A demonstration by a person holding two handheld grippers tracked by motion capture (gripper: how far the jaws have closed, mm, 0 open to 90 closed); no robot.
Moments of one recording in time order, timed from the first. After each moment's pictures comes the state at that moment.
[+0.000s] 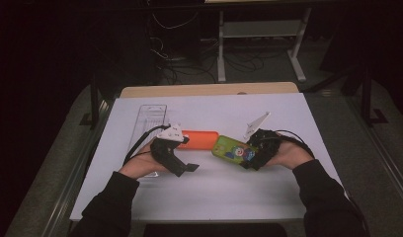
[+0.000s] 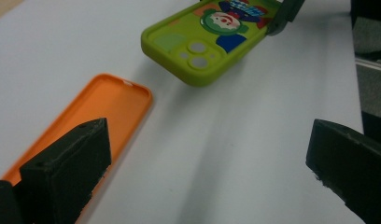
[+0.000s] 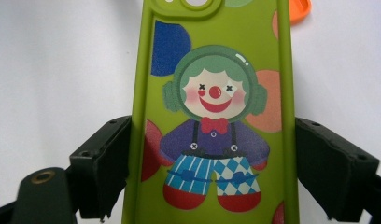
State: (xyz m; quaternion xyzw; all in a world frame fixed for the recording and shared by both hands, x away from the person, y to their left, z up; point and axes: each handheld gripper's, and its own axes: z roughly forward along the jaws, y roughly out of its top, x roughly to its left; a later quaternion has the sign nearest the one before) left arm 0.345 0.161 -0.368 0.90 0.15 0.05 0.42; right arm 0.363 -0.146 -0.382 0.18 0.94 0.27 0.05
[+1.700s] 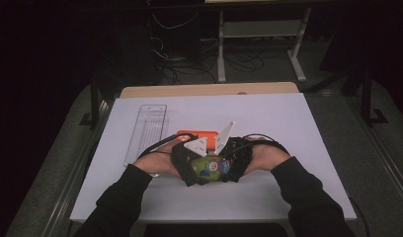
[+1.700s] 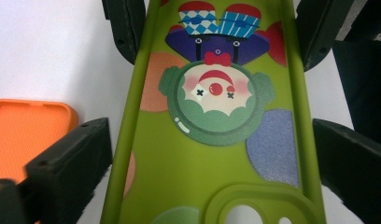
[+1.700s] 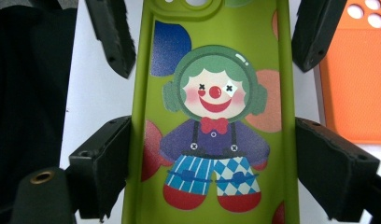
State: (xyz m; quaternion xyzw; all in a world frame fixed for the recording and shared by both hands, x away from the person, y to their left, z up) left arm 0.341 0.112 -0.391 0.94 0.01 -0.01 0.34; right arm 0.342 -0.070 -0.371 0.01 0.96 0.26 0.01
